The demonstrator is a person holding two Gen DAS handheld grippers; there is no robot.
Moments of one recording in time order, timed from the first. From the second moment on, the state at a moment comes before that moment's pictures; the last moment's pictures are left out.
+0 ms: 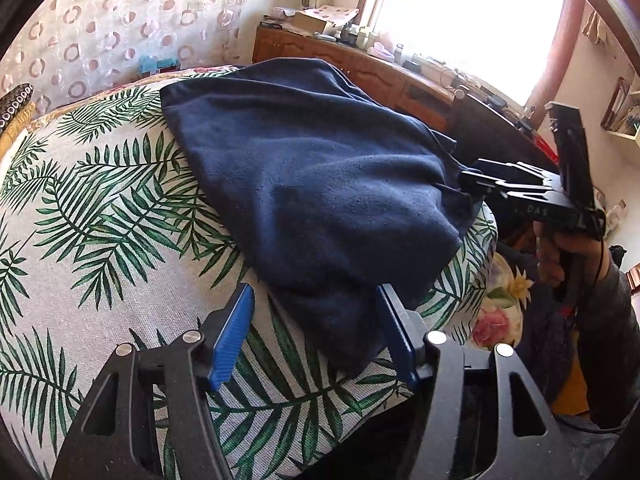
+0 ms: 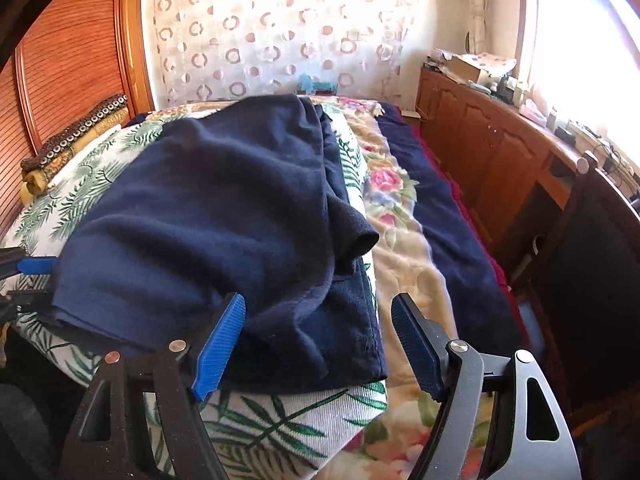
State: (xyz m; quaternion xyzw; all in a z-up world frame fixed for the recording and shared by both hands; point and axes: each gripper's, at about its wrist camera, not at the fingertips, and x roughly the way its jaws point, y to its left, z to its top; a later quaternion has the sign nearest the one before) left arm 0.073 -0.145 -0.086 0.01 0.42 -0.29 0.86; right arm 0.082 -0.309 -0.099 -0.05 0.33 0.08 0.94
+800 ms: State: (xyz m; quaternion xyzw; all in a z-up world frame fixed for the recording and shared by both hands) left arm 0.095 -0.144 -0.012 -0.01 0.34 -0.33 0.88; right arm 0.035 -0.265 -0.078 -0.06 0.31 0.20 0.93
